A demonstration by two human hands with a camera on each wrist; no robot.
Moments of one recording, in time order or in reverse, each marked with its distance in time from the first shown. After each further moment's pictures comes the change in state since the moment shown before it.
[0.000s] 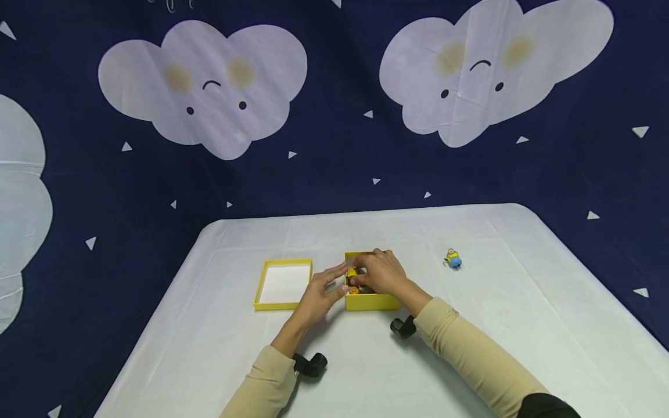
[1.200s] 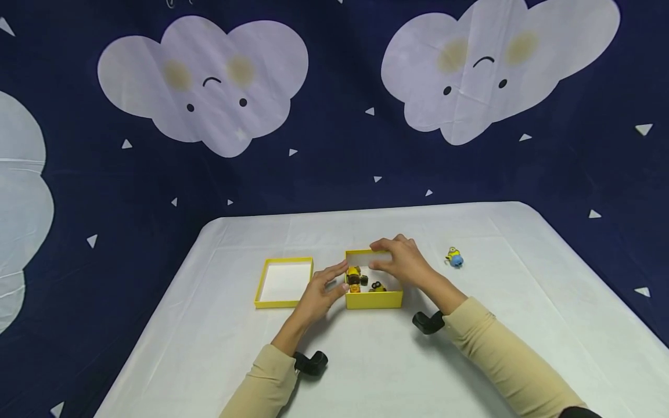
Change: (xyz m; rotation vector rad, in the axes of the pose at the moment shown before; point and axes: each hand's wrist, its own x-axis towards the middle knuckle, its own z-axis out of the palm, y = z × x) left_hand 0.000 0.001 0.000 -0.008 0.025 0.002; right_hand -0.020 0.024 -0.041 0.265 0.113 0.035
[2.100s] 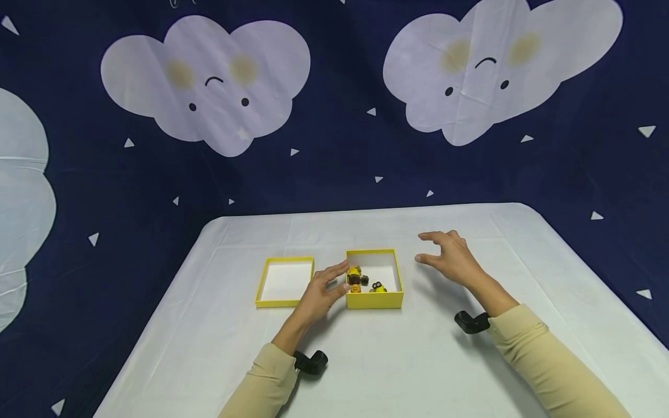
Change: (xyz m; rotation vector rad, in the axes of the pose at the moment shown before) left_hand -0.001 0.002 0.000 -0.014 -0.012 -0.034; right_hand -0.029 0.069 -0.046 0.004 0.051 0.177
